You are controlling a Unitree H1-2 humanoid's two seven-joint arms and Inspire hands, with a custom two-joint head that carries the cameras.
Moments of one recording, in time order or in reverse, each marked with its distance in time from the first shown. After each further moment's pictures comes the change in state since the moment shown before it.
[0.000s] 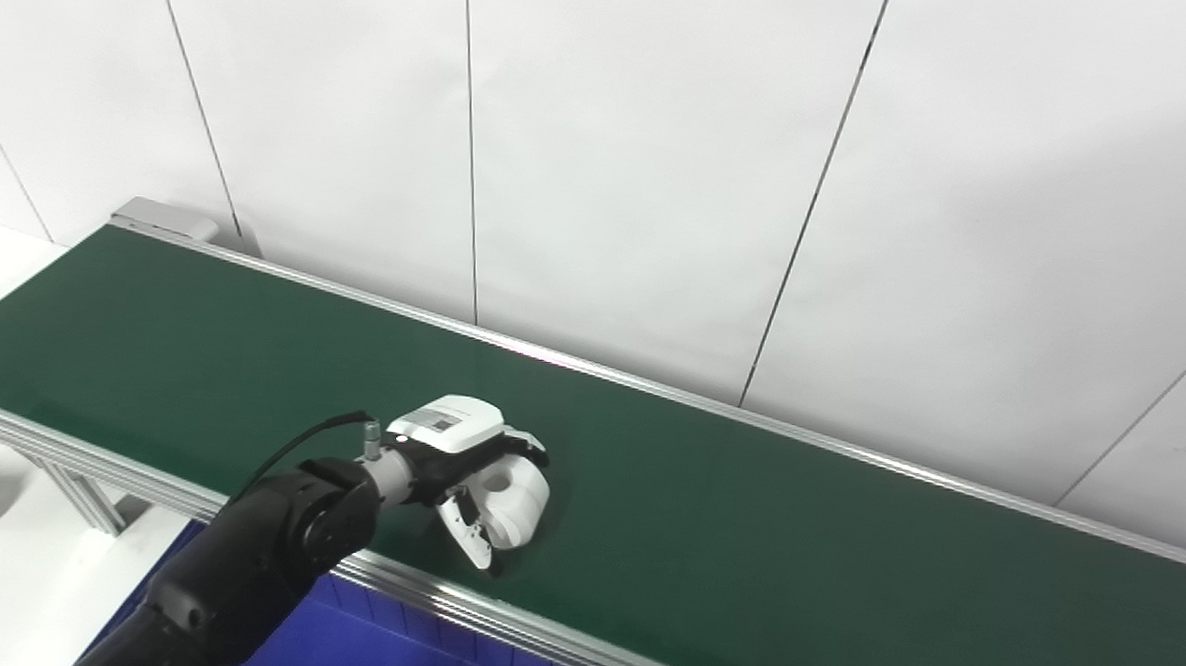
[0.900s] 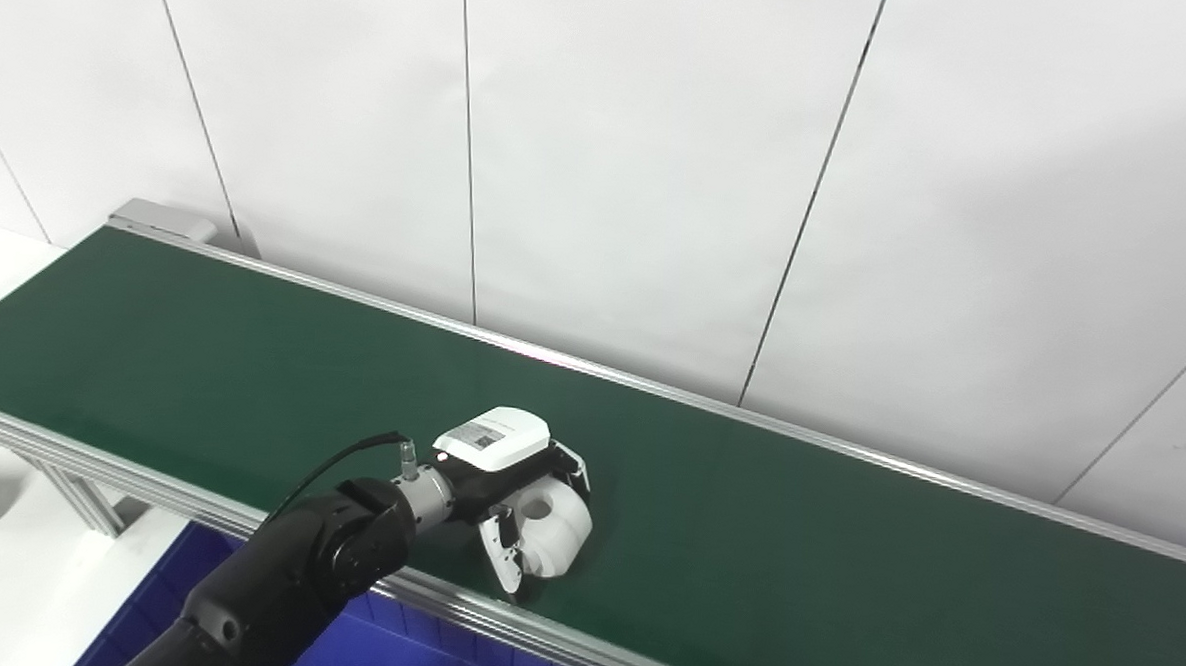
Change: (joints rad) left arm 0.014 -0.052 -0.028 0.026 -0.046 -0.143 0.180; right arm 0.000 0.017 0.006 -0.025 -0.013 0.031 -0.003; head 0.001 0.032
